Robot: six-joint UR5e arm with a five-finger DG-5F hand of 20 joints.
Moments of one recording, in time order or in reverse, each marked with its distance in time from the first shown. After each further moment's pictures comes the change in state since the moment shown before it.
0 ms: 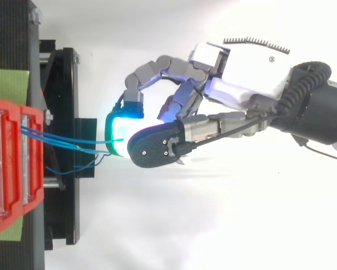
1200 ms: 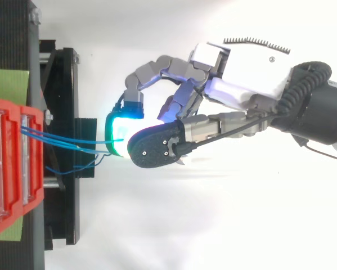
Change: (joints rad) arm 0.000 0.000 0.000 0.000 0.000 0.000
